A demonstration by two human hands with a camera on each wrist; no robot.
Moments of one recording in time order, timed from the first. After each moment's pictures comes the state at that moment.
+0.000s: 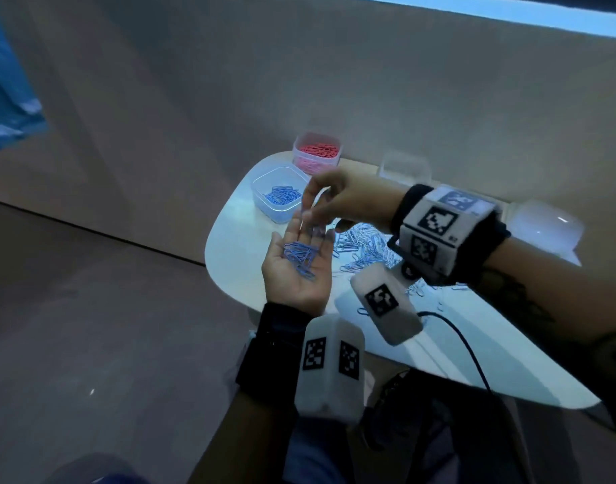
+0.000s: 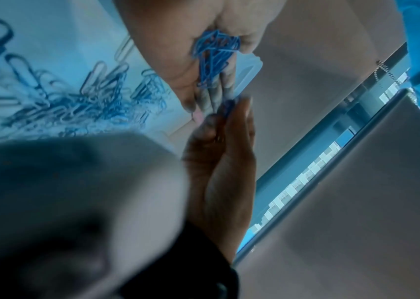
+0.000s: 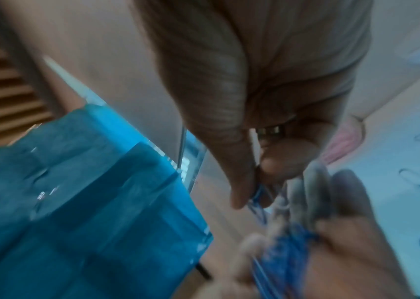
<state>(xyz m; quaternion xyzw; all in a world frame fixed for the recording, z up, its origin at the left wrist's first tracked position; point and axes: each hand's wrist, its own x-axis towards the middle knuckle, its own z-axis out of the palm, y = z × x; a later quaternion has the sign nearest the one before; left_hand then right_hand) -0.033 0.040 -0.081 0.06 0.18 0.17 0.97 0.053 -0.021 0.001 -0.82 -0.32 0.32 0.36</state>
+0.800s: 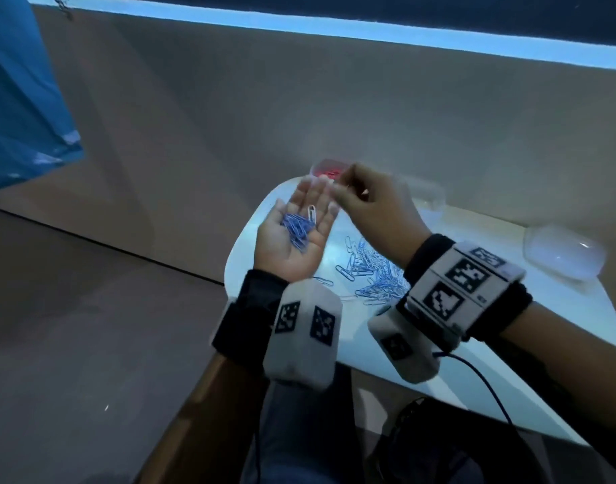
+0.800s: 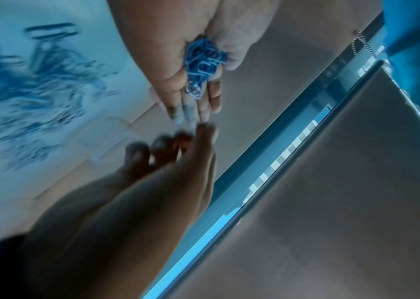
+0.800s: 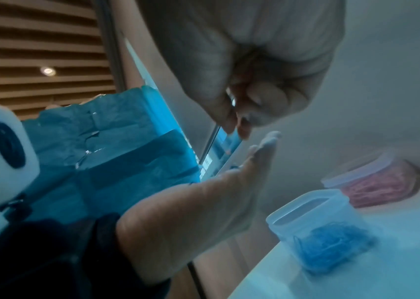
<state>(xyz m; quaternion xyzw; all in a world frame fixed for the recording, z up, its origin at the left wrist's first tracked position) -0.015 0.083 -0.031 0.14 0.13 0.10 0.98 0.035 -0.019 0.007 -0.84 -0.29 0.00 0.46</state>
